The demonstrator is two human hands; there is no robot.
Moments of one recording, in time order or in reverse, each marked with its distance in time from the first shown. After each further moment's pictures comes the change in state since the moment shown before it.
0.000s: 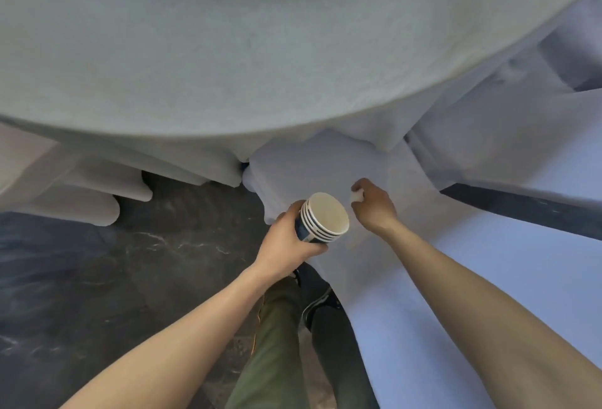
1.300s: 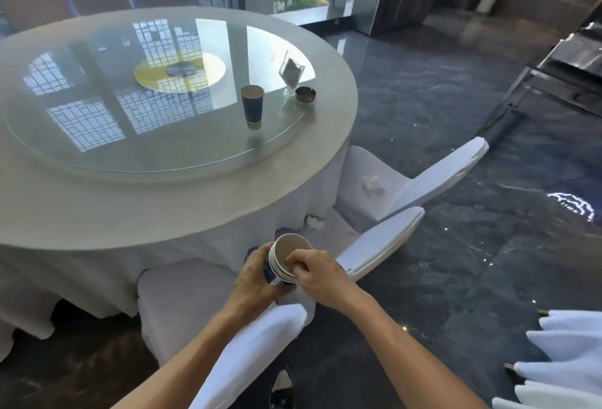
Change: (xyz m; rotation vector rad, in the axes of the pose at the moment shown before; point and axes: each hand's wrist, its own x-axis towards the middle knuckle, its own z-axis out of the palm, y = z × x) left_hand -0.125 0.364 0.230 -0.094 0.237 0.515; right_hand -0.287 0.122 -0.410 -0.008 0.090 -0.546
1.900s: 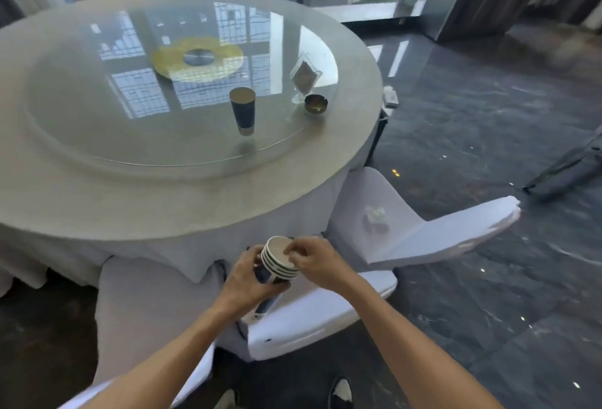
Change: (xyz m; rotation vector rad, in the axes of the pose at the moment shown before) left_hand 0.154 0.035 0.144 0.104 0.180 -0.211; right_hand 0.154 0.134 -0.173 0.040 -0.177 -0.125
